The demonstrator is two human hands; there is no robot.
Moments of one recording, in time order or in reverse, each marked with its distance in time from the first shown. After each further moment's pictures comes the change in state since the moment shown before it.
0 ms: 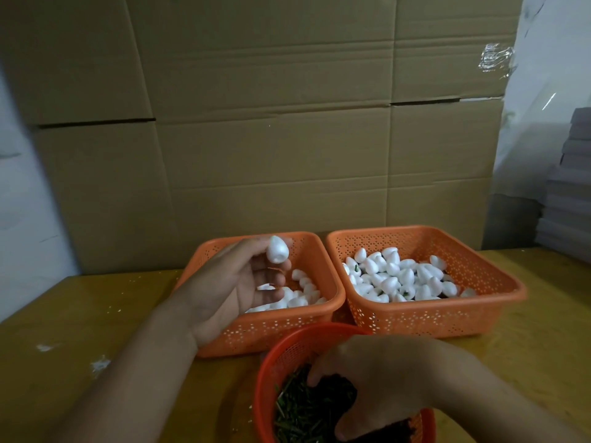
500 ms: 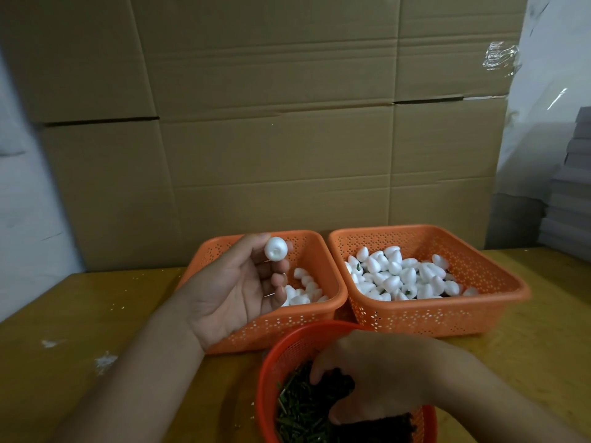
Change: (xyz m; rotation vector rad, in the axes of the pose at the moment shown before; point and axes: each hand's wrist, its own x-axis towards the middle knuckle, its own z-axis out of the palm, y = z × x) left_hand -0.006 0.003 0.009 -0.283 0.009 -0.174; right_hand 0.013 0.007 0.010 -0.060 0.000 -0.010
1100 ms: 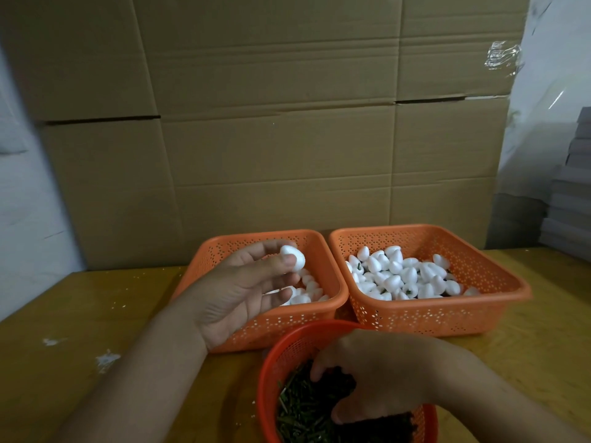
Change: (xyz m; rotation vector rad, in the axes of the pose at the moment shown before) left_hand -0.002 -0.007 -0.001 0.202 0.021 0.127; right_hand 0.002 0.003 0.001 0.009 0.015 -0.001
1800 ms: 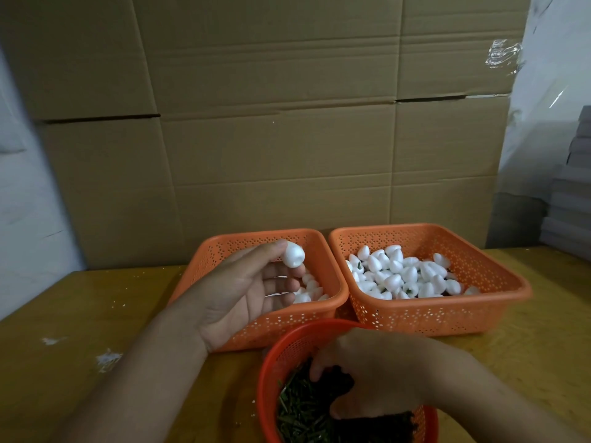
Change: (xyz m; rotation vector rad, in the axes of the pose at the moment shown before) left_hand -0.001 0.001 0.004 0.003 -0.020 -0.030; right_hand 0.003 0.001 0.005 -0.038 0.056 -0.017
